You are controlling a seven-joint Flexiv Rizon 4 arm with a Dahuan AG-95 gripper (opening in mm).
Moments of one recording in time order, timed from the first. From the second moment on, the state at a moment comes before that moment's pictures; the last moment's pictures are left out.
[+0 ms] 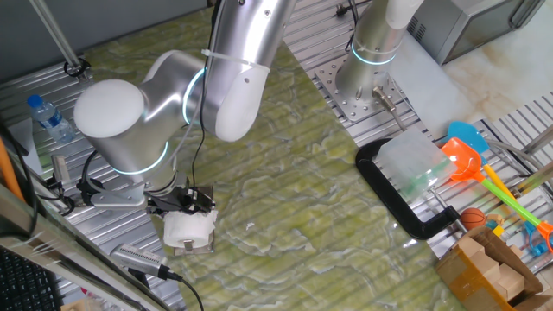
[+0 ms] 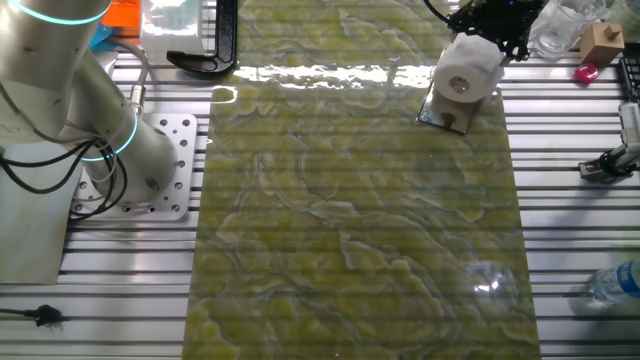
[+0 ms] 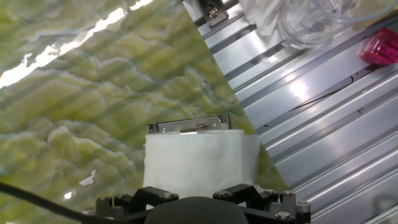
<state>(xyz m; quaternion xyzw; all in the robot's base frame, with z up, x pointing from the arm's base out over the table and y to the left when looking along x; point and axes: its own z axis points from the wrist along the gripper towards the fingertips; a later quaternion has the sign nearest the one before) 0.652 0.186 0.101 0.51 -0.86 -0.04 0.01</state>
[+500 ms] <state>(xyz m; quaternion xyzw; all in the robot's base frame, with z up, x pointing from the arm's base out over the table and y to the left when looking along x) 0.652 0.183 0.107 0.51 -0.86 -0.04 0.02</state>
